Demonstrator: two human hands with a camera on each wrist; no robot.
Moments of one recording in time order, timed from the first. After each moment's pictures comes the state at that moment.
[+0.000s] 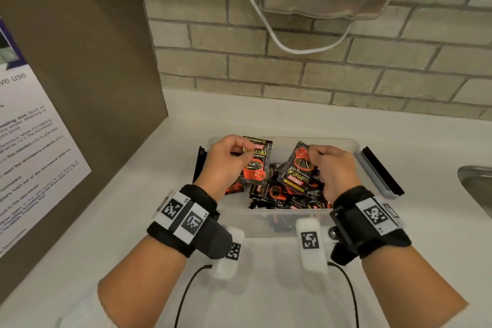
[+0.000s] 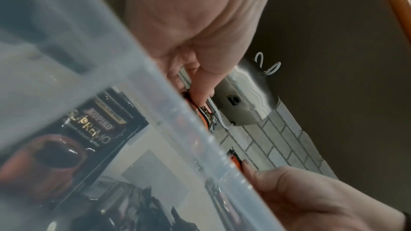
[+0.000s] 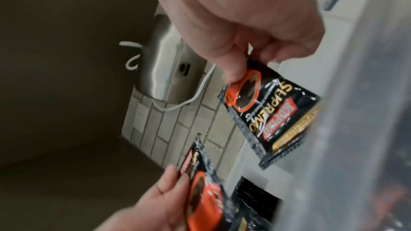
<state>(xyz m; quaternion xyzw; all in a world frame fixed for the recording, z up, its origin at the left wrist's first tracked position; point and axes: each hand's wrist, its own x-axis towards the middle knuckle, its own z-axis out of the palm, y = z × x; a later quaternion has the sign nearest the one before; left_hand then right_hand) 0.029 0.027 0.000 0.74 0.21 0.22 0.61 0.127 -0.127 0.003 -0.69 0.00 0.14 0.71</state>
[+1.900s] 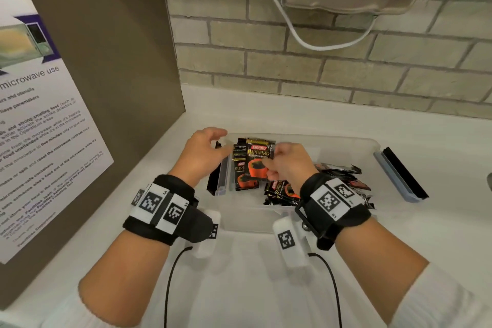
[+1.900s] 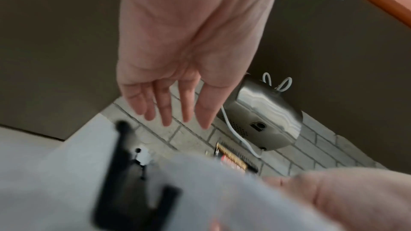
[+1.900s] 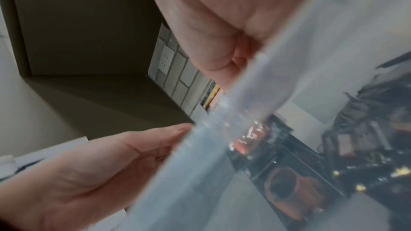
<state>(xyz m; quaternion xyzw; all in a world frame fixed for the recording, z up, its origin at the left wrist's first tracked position) 0.000 0.083 0.004 0.83 0.27 0.21 0.44 0.097 -0.056 -0.002 -0.82 -0.17 0.24 0.50</state>
